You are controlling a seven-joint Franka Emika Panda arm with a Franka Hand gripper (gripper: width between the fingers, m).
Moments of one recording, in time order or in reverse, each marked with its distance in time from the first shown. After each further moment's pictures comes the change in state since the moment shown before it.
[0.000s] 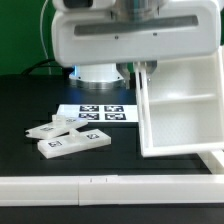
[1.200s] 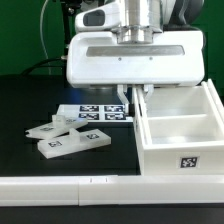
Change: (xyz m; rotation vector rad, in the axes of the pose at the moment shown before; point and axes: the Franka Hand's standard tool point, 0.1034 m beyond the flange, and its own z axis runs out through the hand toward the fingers) arm -0.007 0.002 0.055 -0.093 0.756 -0.066
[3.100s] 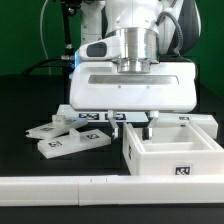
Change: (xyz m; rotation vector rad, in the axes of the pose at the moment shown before) arm -0.038 -0.001 0.030 -0.009 -0.036 -0.028
